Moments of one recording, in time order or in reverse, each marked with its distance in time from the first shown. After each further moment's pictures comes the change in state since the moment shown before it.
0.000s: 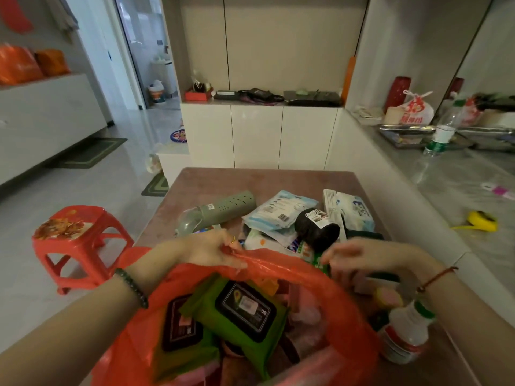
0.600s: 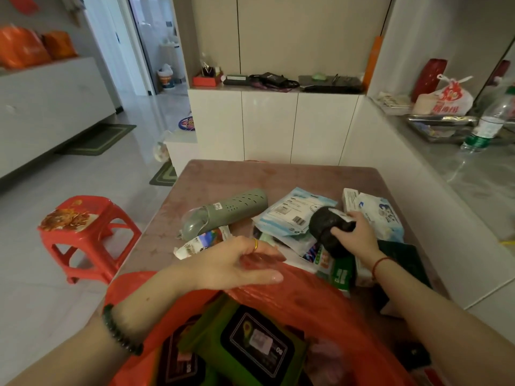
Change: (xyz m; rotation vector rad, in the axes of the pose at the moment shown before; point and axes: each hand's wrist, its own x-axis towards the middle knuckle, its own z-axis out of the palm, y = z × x) left_hand 0.017 0.009 0.001 -0.271 0.149 0.081; right_hand 0.167 0.051 -0.026 0.146 1.000 0.128
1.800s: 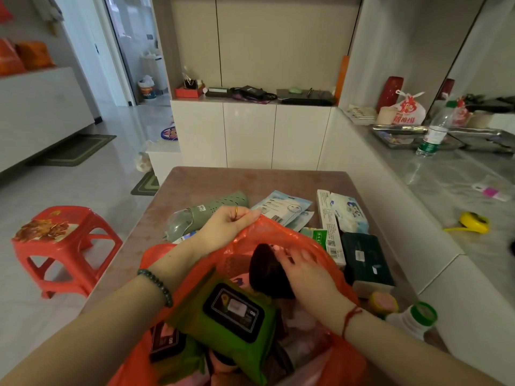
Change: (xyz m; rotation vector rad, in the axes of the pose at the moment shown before) left_hand 0.034 -0.001 0.011 -0.293 0.328 0.037; right_hand -0.161 -0.045 -0.023 -0.924 -0.309 -0.578
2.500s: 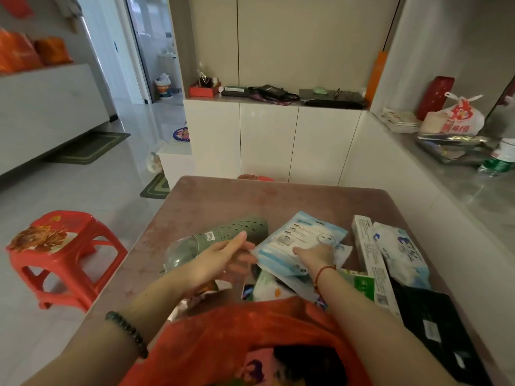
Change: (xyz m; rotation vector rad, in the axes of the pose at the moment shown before) left_hand 0.073 -0.074 -0.060 -0.145 -0.009 -0.450; right_hand 0.256 0.046 0.082 1.134 0.052 0.961
